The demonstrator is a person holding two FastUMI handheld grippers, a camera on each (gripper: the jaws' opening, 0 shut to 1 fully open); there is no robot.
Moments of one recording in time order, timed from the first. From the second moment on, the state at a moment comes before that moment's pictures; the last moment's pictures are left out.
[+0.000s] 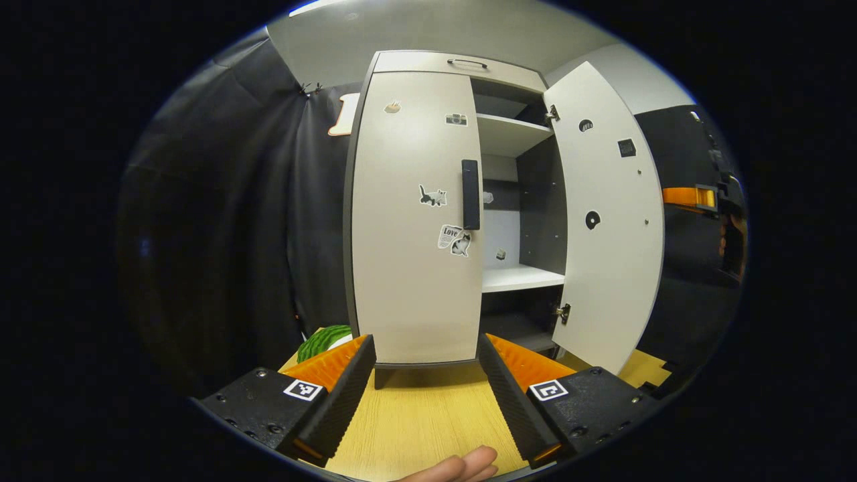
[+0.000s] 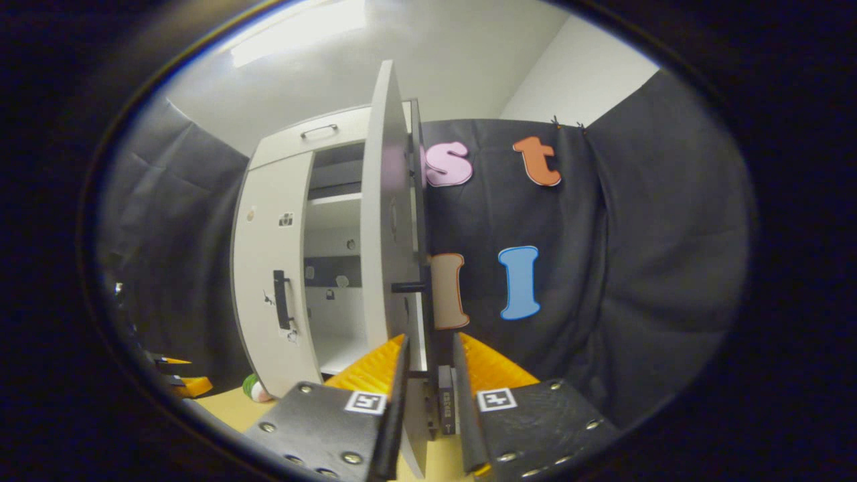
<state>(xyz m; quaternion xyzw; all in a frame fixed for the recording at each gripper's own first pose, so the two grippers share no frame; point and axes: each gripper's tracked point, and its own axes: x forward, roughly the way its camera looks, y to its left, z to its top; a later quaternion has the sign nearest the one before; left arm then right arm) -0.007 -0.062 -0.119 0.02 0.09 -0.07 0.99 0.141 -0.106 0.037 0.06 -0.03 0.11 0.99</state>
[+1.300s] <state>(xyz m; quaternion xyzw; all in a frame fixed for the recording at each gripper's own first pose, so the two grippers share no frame) 0.198 -0.153 -0.001 -0.02 0.03 -0.08 1.00 -0.030 -0.075 -0.071 0.06 -0.05 0.04 1.00</state>
